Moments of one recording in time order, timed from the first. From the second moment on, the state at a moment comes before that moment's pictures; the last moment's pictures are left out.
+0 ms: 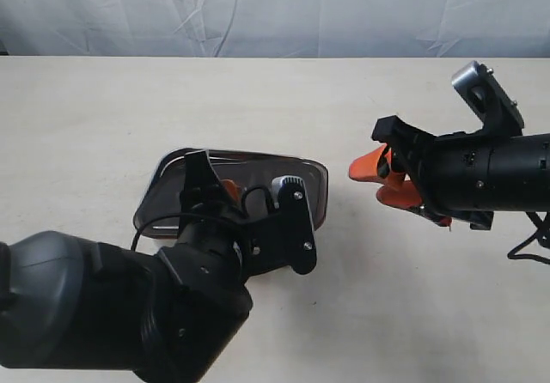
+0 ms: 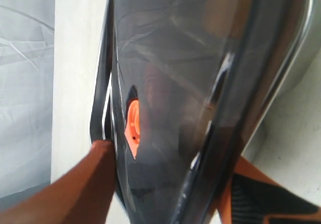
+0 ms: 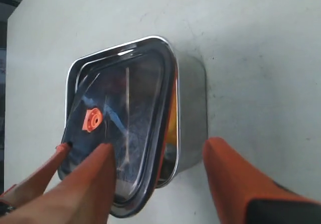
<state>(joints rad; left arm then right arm) -1.23 1.79 -0.83 1.27 0.87 -0.85 0.42 1.36 -0.55 1.47 0.48 -0.72</state>
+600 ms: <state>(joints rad) -1.23 1.79 -0.83 1.26 0.88 -0.85 0.50 1.55 -0.55 1.71 0.59 -0.95</state>
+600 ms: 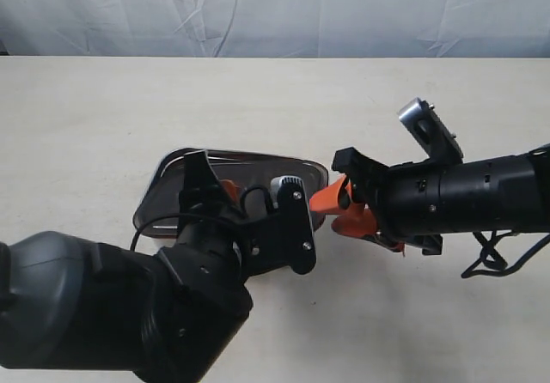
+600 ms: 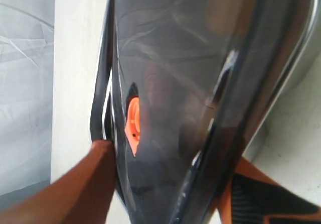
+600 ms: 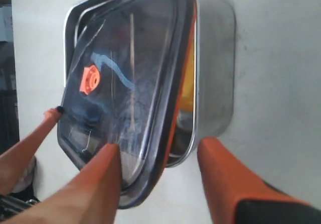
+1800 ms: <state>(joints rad) -1.24 1.59 -0.84 1.12 1.08 -0.70 0.55 1.58 -0.55 1.75 0.47 -0.98</state>
